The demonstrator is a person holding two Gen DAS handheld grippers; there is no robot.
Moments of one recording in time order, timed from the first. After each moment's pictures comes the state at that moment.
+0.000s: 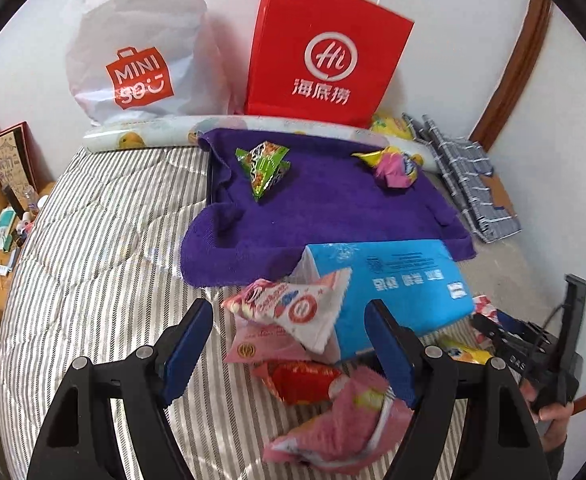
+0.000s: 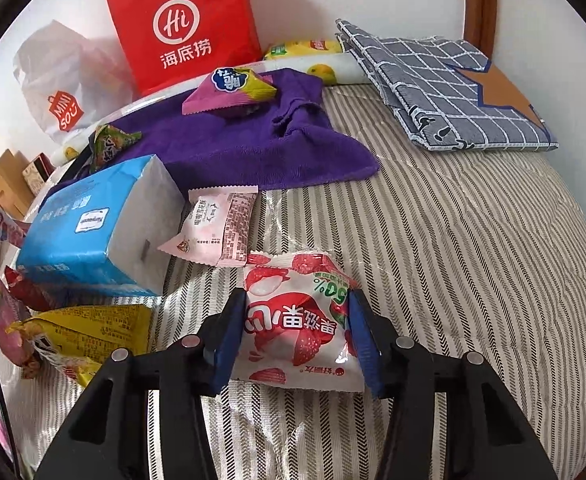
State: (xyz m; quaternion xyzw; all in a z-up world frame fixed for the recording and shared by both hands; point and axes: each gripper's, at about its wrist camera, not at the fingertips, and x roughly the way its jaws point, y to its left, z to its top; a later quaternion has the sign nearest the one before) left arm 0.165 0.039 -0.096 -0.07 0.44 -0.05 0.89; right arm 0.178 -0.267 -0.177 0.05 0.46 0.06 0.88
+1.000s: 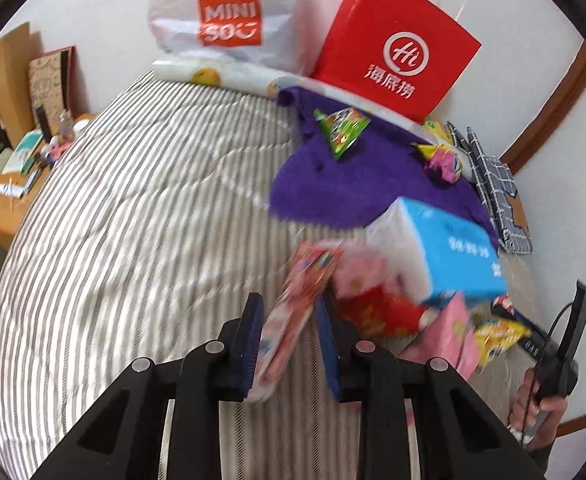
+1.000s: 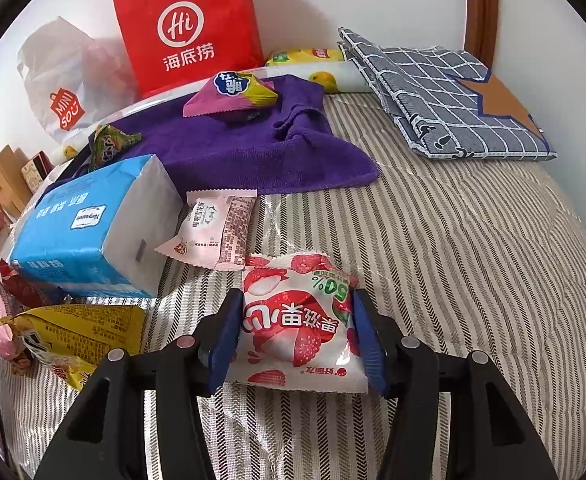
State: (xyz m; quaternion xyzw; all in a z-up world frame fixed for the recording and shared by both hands) left arm 0.120 0.114 -0.130 -0.16 0.47 -0.01 0.87; right arm 0.177 -0.268 -0.177 0.04 0.46 0.06 0.89
